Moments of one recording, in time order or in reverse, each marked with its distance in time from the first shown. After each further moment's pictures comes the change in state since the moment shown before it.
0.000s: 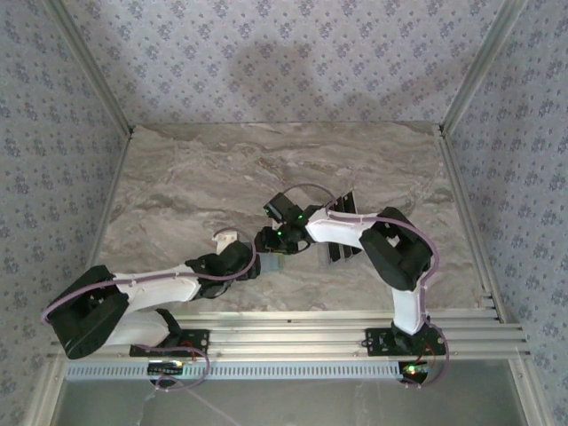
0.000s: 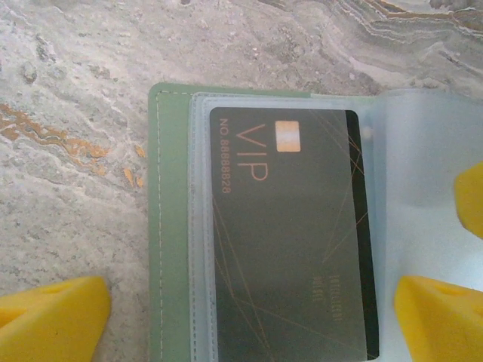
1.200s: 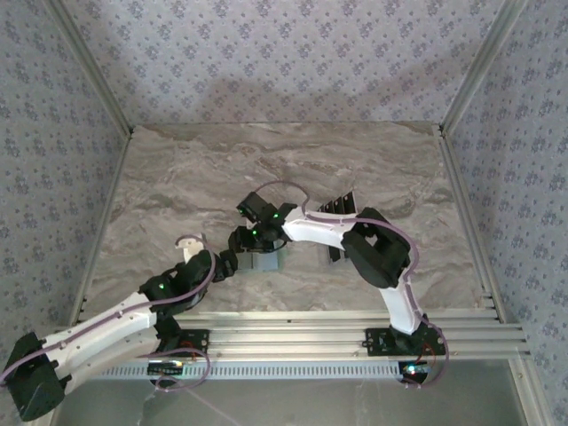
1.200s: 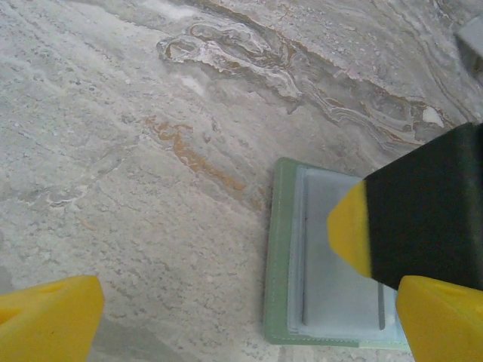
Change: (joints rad) left arm 0.020 -0.571 -0.091 -0.311 -0.131 -0.099; right arm 0.107 0.164 0.264 -0.067 -0.006 0.022
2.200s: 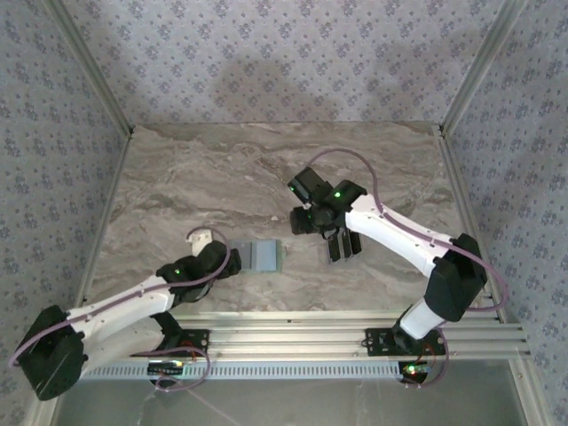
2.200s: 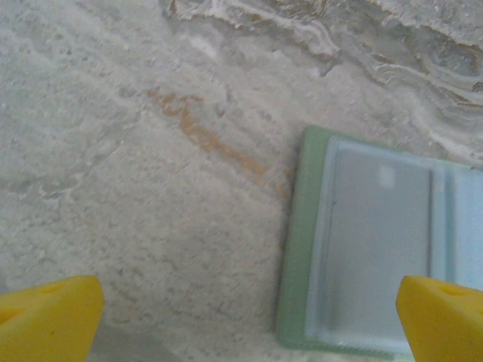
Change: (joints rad) left arm 0.061 0.281 0.097 0.030 0.057 0.047; right arm -0.172 -0.521 -0.140 -0.544 0.422 -0.268
